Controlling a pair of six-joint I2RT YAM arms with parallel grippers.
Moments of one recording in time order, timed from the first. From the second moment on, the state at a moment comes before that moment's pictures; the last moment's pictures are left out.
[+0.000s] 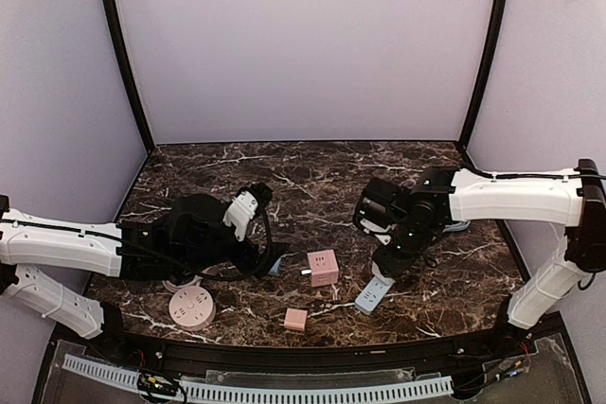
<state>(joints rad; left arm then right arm) -1.13 1.23 0.71 0.03 -0.34 -0.11 1.01 1.54 1.14 -1.05 0.19 0.26</state>
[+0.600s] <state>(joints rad) -1.13 1.22 0.70 0.03 -0.33 -0.11 1.06 1.59 1.21 -1.05 0.12 0.26</state>
